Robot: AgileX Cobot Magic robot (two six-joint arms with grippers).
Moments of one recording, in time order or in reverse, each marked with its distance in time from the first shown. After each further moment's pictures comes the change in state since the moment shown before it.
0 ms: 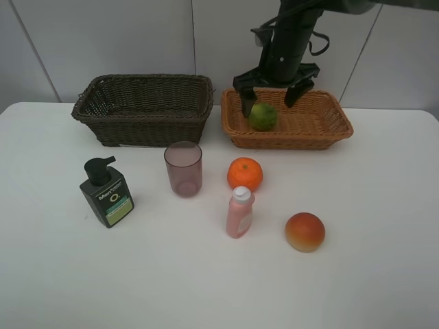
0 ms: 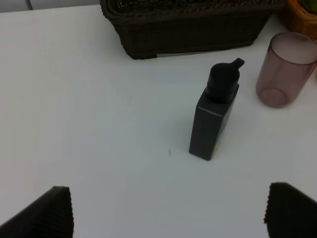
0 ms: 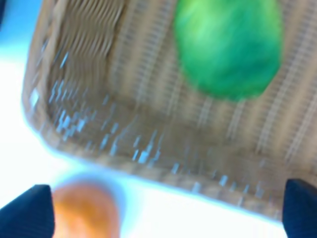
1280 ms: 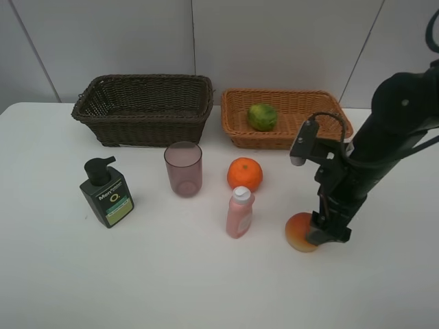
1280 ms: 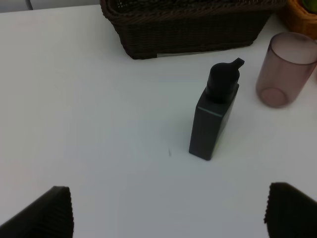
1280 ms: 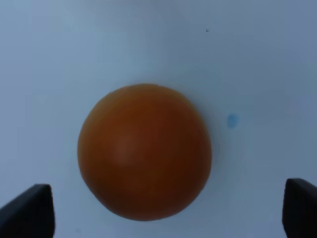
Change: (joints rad) left arm 0.000 0.000 0.000 0.000 0.000 0.000; right arm -0.014 -0.566 1.180 0.146 -0.525 -0.841
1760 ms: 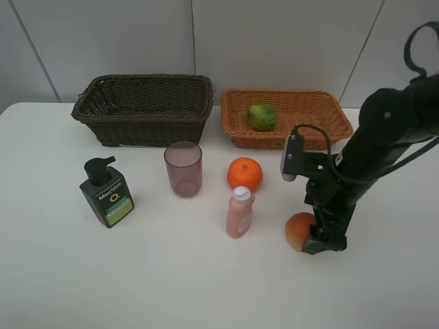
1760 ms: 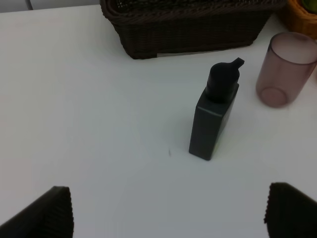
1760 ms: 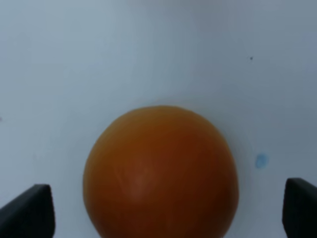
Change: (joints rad) left arm 0.000 0.000 0.000 0.000 0.000 0.000; right arm 0.000 0.078 0.015 0.082 -0.065 -0.244
